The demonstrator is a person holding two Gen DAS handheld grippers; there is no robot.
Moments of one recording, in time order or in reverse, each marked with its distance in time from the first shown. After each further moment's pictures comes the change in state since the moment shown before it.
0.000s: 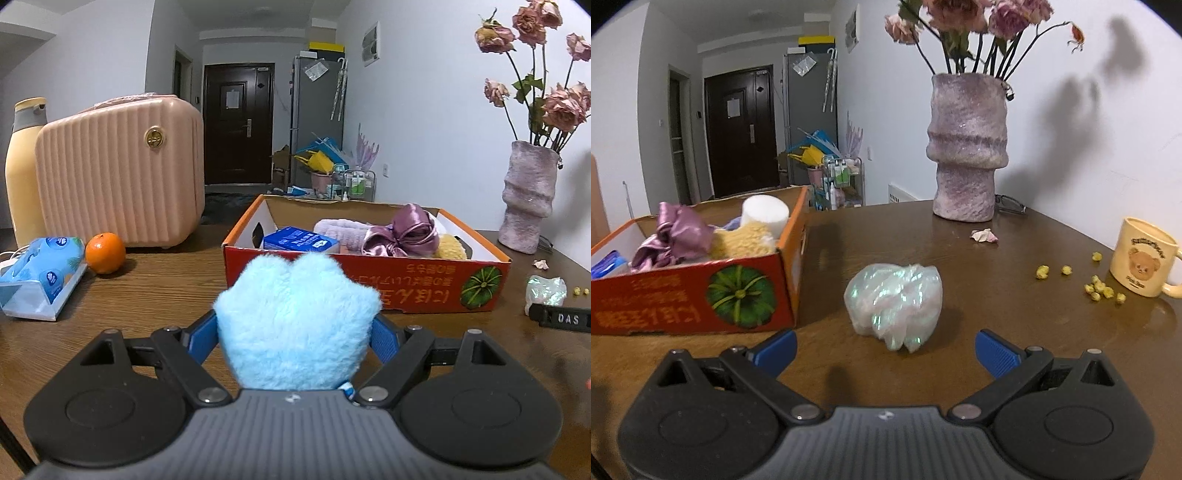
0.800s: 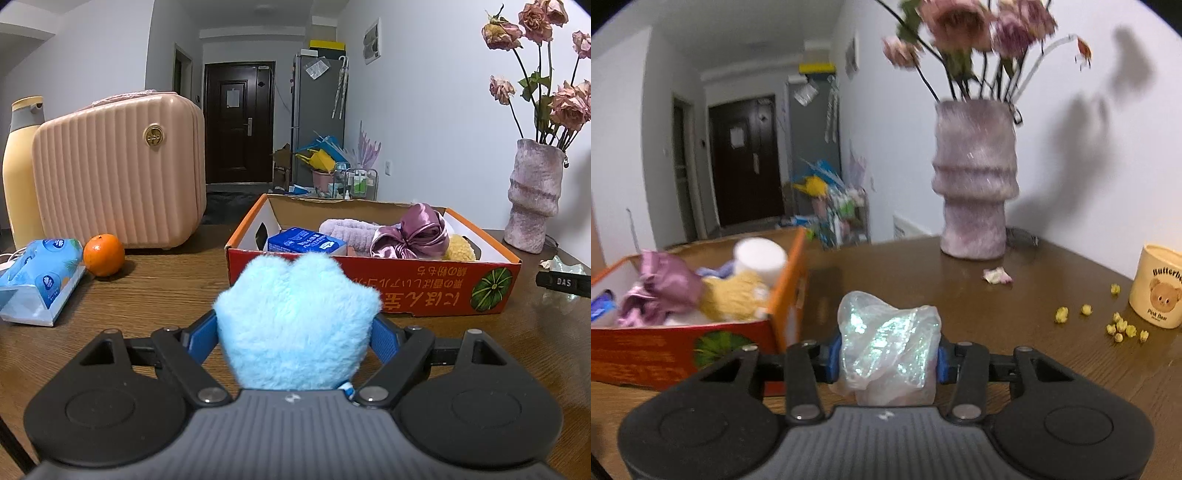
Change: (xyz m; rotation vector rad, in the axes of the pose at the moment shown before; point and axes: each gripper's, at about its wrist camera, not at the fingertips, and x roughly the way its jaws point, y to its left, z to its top) left arm 0.012 0.006 0.003 0.005 0.004 0.005; right arm 0.016 0.003 0.017 0.015 -0.125 0.035
